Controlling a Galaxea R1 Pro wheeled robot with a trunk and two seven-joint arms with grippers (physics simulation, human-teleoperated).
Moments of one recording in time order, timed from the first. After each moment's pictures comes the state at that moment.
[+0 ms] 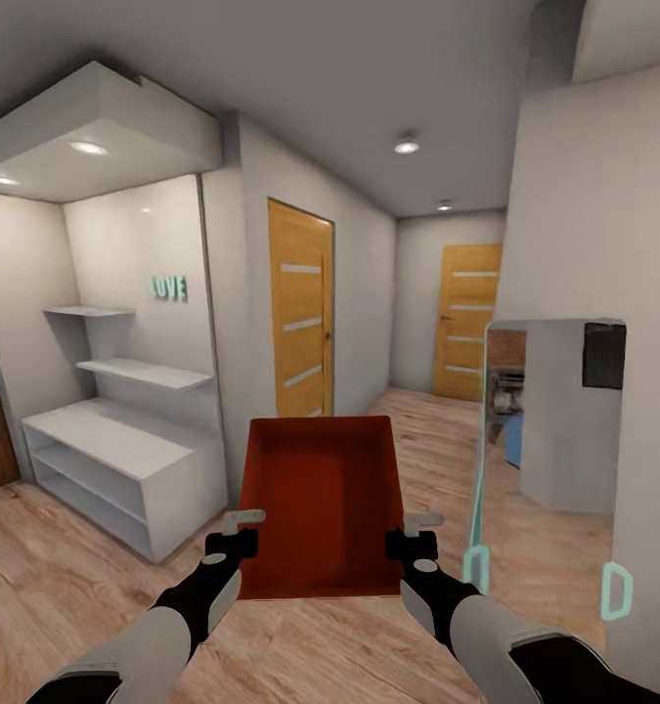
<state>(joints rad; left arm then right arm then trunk) -0.72 -0.10 0.04 -0.27 -0.02 -0.05 0.20 -0.80 0.15 0.11 -0.06 -0.02 -0.22 -0.25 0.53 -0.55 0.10</state>
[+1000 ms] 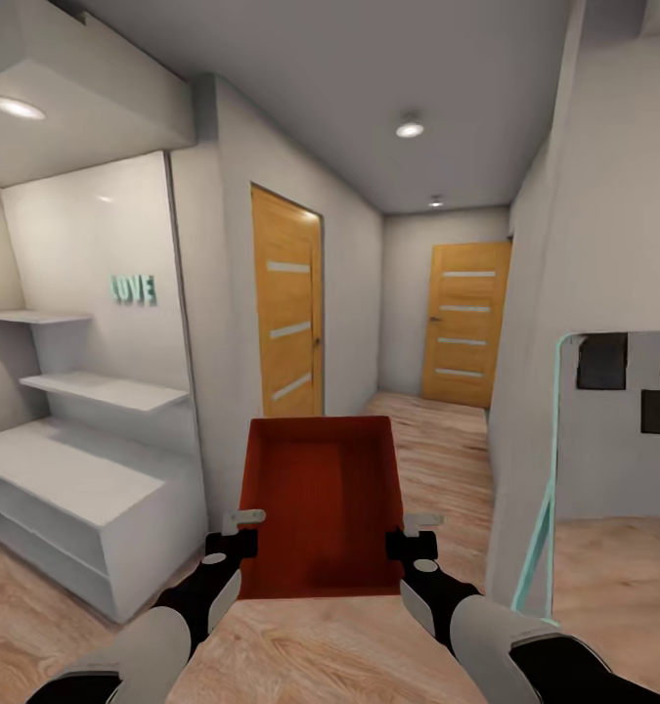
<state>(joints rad) -0.72 -0.10 0.04 -0.27 -0.02 -0.05 0.20 -0.80 0.15 0.11 -0.06 -0.02 -0.22 -0.25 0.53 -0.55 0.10</state>
